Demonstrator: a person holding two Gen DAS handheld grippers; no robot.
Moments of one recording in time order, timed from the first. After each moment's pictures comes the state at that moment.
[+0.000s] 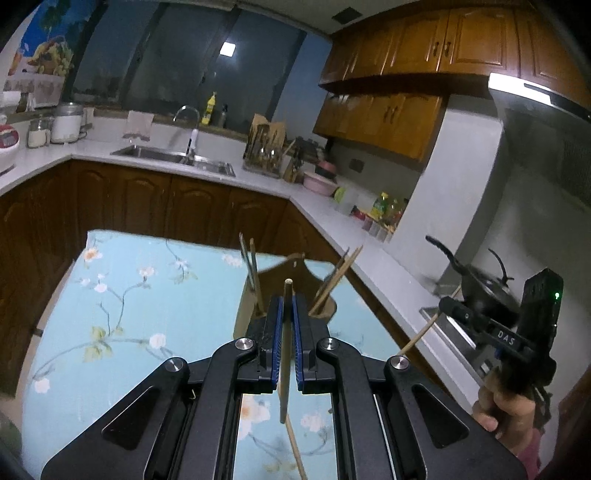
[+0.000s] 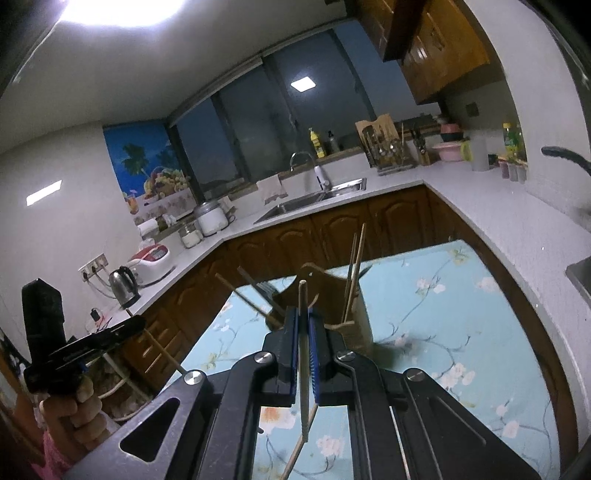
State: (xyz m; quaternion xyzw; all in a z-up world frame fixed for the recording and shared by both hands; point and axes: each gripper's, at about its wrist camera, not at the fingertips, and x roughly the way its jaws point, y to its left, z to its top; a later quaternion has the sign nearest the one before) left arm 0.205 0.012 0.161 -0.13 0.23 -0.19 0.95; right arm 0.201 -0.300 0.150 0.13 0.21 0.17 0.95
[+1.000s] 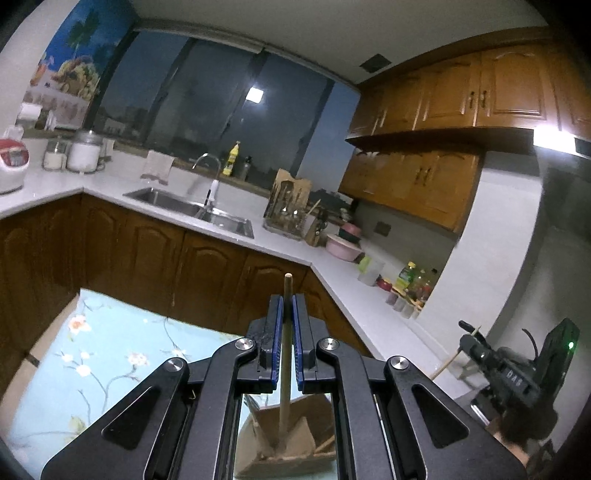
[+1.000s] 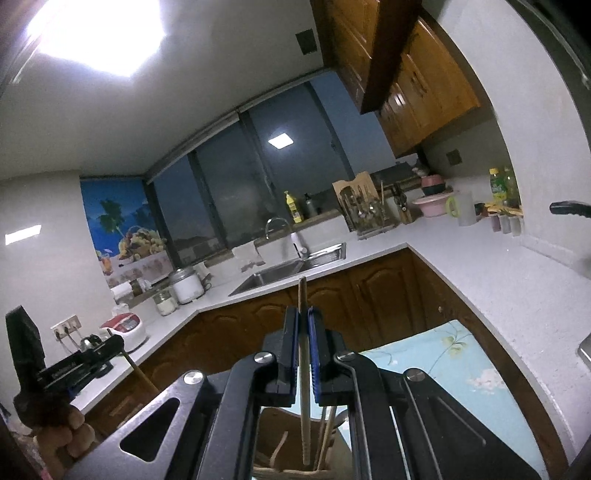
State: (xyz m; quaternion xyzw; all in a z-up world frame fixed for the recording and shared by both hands) left arm 0.337 0.003 0.194 -0.18 0.14 -0.13 0.96; right arm 0.315 -0.312 0.185 0.16 0.12 0.11 0.97
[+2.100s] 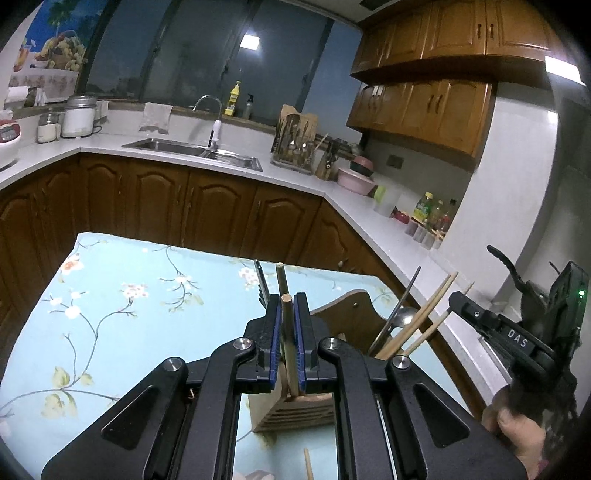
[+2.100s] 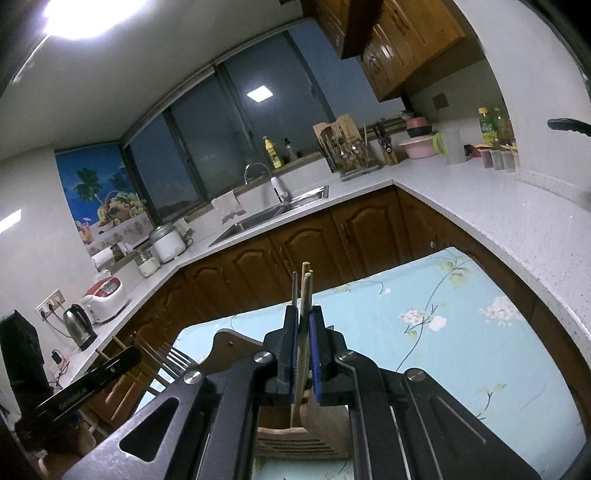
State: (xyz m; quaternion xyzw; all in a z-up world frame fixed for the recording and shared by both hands) left arm 0.353 -0.034 0.103 -0.12 0.25 -0.14 0.95; right arm 0.347 -0.305 0.104 0.17 0.21 0.10 0.96
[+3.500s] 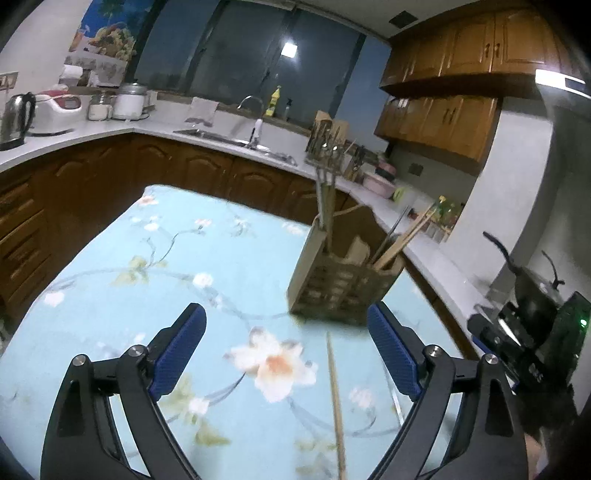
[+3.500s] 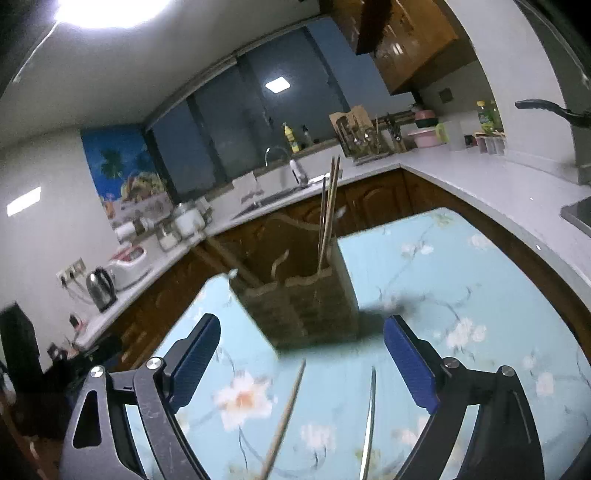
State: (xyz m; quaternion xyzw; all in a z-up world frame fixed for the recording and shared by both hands) left arm 0.167 0.017 0.050 -0.16 0.25 -0.07 0.95; right arm 0.181 -0.283 0.051 0.14 0.23 0.13 0.96
